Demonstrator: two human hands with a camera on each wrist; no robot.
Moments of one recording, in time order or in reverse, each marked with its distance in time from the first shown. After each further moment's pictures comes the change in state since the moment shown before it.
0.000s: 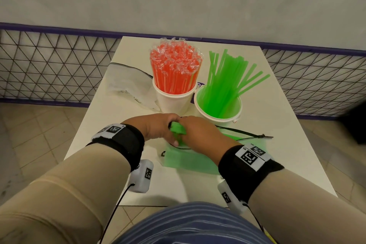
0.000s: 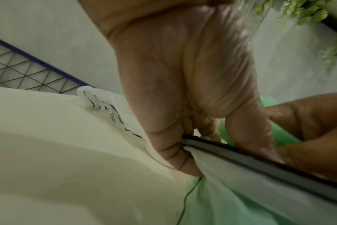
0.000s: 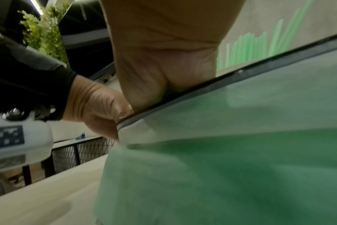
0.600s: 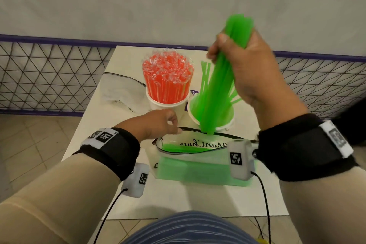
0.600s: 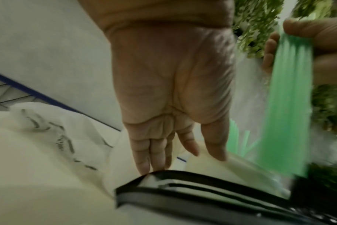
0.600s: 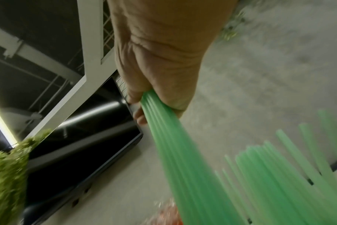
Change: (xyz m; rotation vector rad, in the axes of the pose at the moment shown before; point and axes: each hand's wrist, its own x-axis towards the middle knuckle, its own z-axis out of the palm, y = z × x) left_hand -0.003 0.036 -0.013 0.392 0.217 0.041; right_hand -0.028 -0.005 -0.178 1.085 0.696 -0.094
